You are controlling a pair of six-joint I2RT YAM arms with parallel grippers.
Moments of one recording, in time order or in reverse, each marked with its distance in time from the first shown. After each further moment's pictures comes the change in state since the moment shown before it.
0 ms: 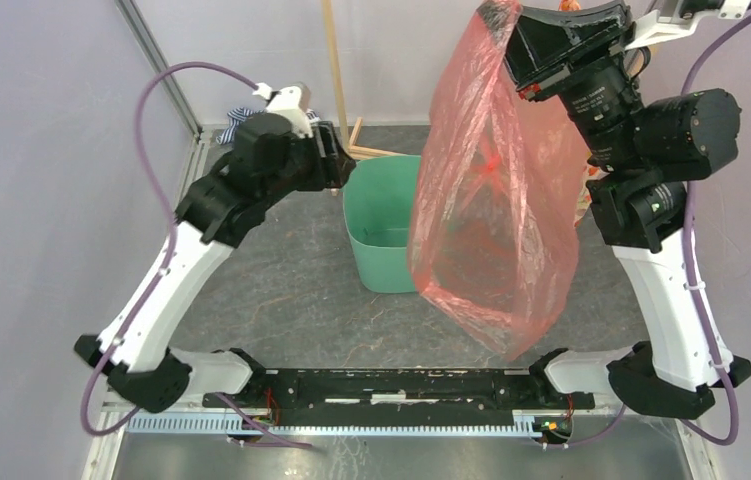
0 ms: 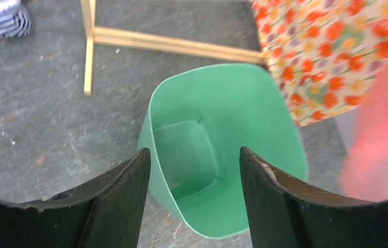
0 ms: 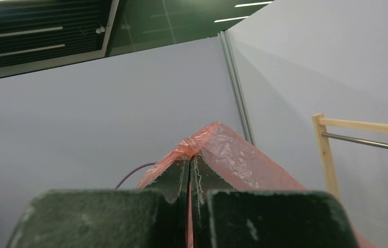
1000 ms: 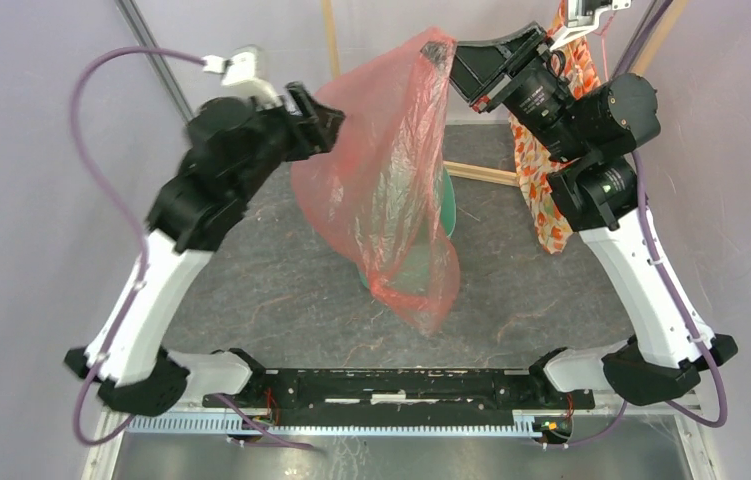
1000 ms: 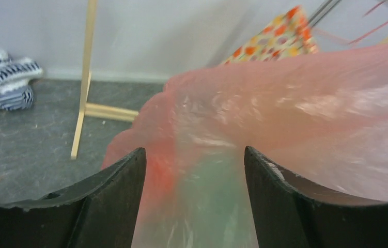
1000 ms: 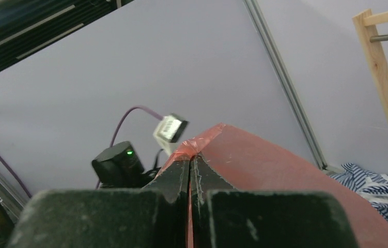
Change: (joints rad) left arm 0.003 -0.112 0.130 0.155 -0.058 -0.038; right arm 0.010 0.058 -0.134 0.022 -0.100 0.245
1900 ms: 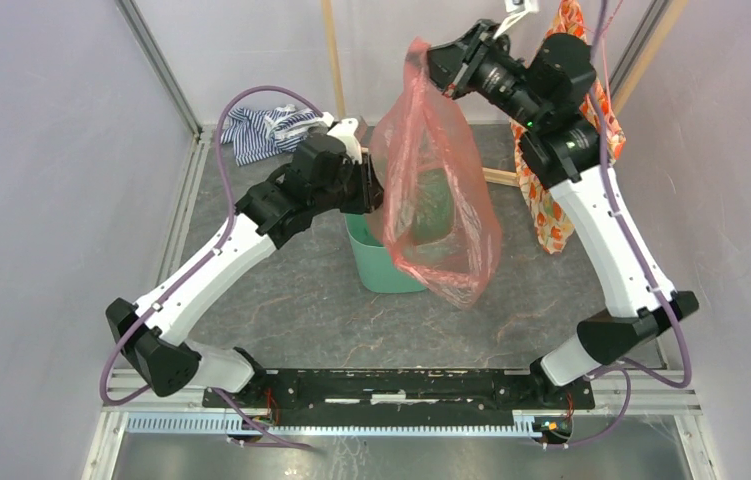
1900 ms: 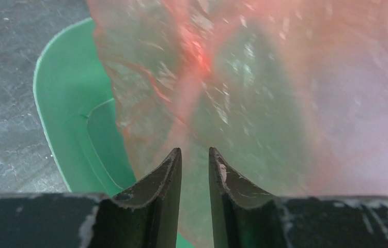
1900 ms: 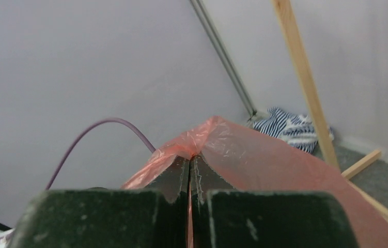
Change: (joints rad) left arm -0.086 0.177 -0.315 0.040 0.215 -0.007; right arm -0.091 0.174 0.120 -0.247 -0.038 -0.206
